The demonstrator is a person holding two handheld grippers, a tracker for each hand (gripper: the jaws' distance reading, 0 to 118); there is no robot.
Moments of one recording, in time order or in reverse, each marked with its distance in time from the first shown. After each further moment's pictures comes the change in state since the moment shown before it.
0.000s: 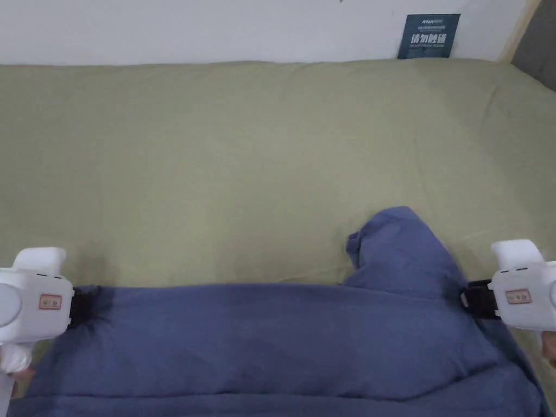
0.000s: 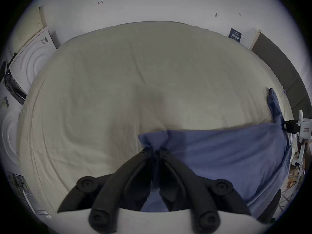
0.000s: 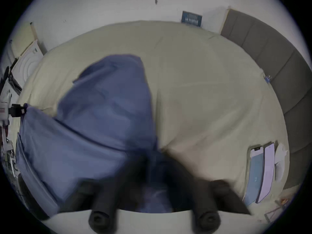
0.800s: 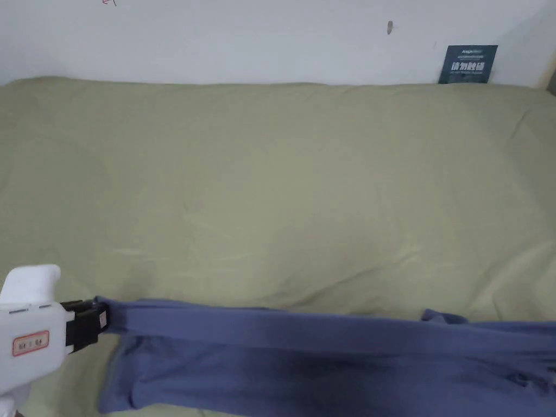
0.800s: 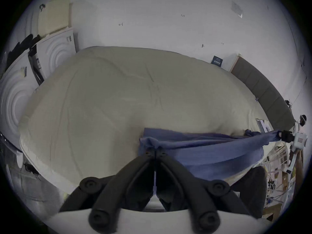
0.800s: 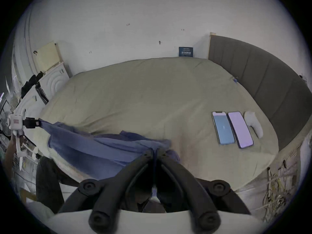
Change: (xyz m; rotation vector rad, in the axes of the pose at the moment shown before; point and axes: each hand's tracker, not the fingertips) left arm -0.052 -0.189 0.195 0.224 -0.105 0.099; right arm 0.008 -0.175 0.216 0.274 0.107 -0.067
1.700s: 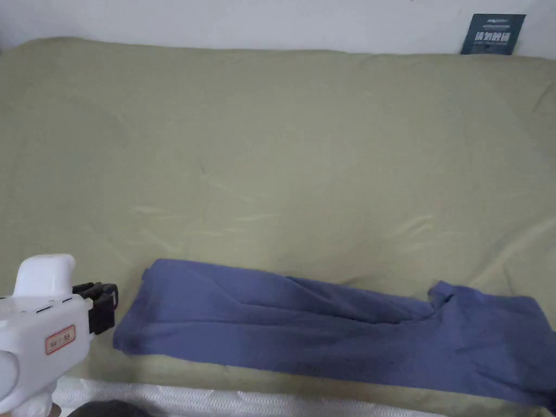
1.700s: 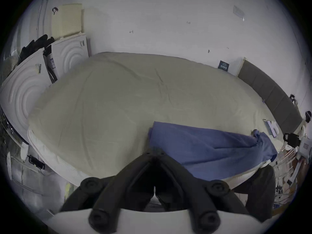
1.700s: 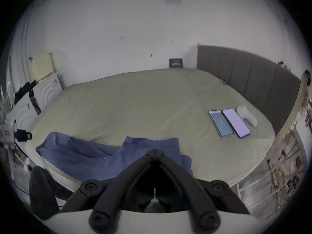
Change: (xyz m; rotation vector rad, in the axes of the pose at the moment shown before) left arm 0.015 -0.044 0.027 0.089 0.101 0.015; right arm -0.075 -0.067 -0.018 0.172 -0.096 -0.031
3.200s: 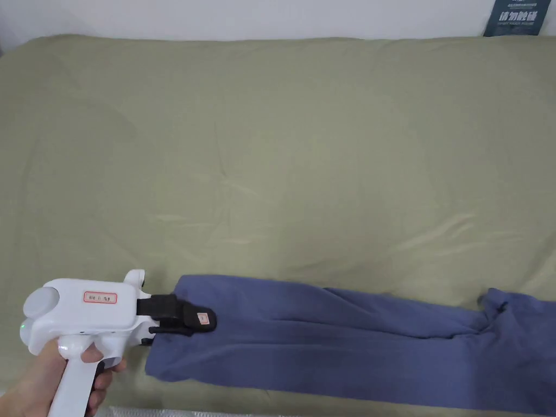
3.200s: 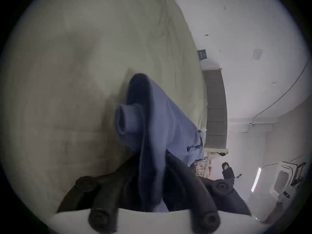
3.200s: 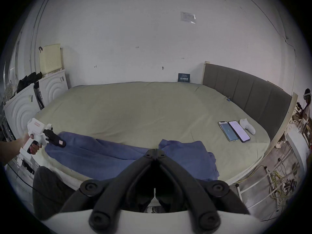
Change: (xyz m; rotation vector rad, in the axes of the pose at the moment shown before) left arm -0.083 0.007 -0.193 -0.595 -0.705 0.498; right arm -0.116 0.015 0.069 0.104 -0.038 0.064
